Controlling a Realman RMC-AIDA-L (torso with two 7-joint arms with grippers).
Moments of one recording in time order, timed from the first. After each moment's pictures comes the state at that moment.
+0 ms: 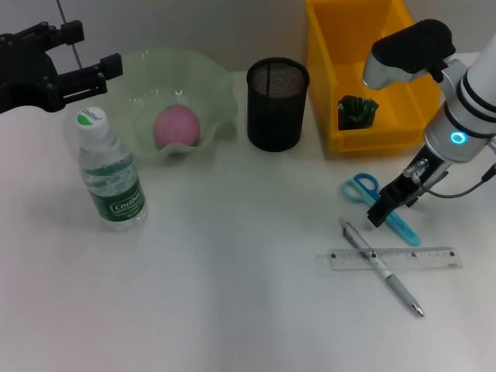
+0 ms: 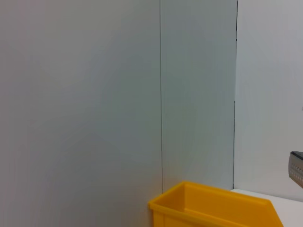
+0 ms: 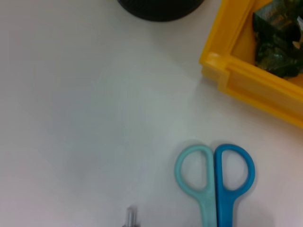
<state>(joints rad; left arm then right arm) -0.42 -2.06 0.89 1.06 1.64 1.37 -1.50 0.91 2.06 -1.05 -0.75 -2.92 -1.40 2.63</state>
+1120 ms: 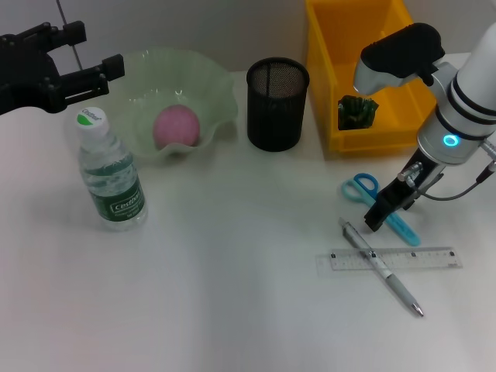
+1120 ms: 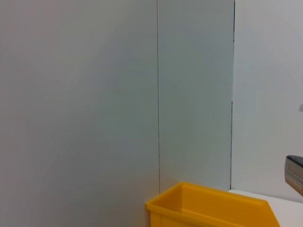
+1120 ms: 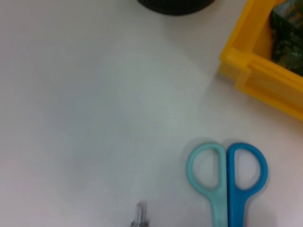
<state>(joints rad) -0.42 -2.06 0.89 1.06 1.64 1.38 -1.50 0.93 2.07 -1.08 -0.73 -2.92 -1.40 2.64</state>
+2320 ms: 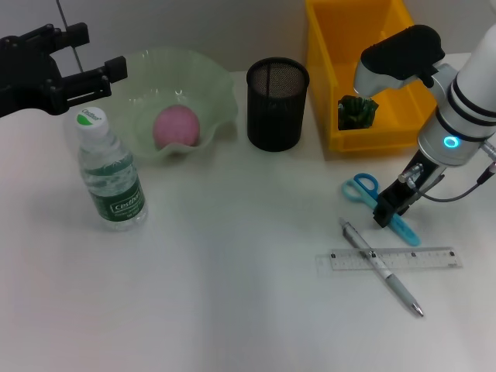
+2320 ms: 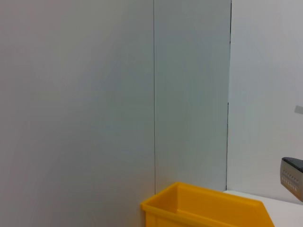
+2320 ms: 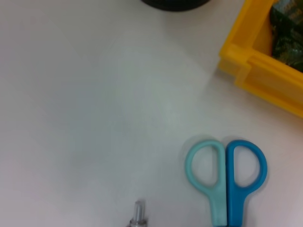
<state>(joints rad) -0.42 -2.06 0.89 1.06 1.64 1.39 -1.51 0.93 2.07 -1.09 -0.73 -2.92 -1.40 2.64</state>
